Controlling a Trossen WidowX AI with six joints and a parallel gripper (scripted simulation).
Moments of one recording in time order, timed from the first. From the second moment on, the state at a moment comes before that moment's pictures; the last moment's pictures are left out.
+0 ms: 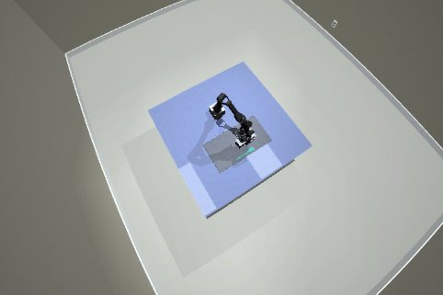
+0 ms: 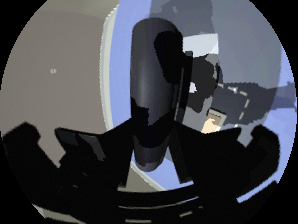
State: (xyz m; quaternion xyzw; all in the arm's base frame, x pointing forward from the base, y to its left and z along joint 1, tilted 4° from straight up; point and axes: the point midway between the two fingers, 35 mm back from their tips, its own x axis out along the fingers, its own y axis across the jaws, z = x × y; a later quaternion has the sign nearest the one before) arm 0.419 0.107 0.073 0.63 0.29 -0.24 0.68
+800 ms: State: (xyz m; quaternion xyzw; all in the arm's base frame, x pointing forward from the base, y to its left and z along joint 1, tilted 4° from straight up) arm 0.403 0.254 0.051 0.64 0.26 -0.25 0.68
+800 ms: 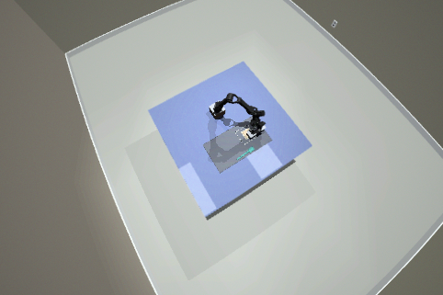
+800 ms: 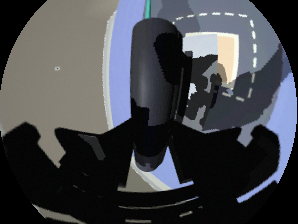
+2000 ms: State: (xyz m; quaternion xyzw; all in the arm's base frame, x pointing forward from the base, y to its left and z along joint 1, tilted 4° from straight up) arm 0.372 0.334 0.019 0.66 0.23 -0.23 0.68
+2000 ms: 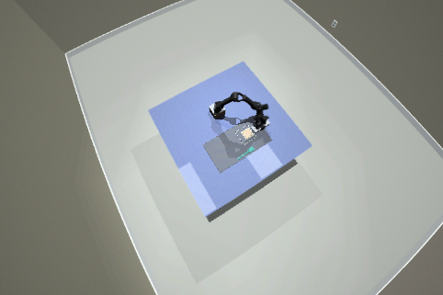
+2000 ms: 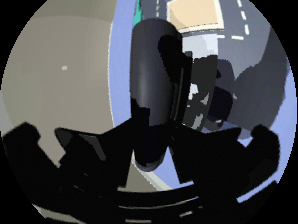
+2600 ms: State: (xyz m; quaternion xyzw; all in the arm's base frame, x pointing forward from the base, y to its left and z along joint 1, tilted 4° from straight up) arm 0.372 0.328 0.001 0.66 0.23 -0.22 0.68
